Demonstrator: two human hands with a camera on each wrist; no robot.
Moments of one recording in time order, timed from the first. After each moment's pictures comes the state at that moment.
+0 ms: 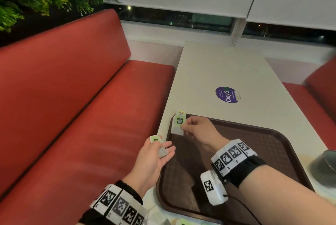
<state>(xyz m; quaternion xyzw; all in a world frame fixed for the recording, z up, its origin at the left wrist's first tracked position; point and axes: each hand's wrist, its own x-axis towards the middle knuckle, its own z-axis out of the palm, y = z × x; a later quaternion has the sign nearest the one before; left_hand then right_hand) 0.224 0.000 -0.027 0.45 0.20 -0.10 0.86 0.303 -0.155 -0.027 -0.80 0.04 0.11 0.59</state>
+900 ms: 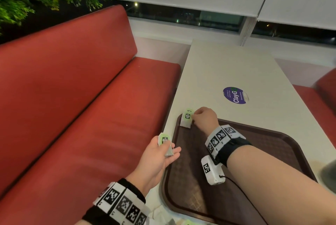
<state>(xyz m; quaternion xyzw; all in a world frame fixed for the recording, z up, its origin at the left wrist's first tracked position) 0.221 0.005 -0.023 0.51 0.19 -0.13 0.83 0.360 -0.146 -0.048 -0.91 0.11 0.01 0.40</state>
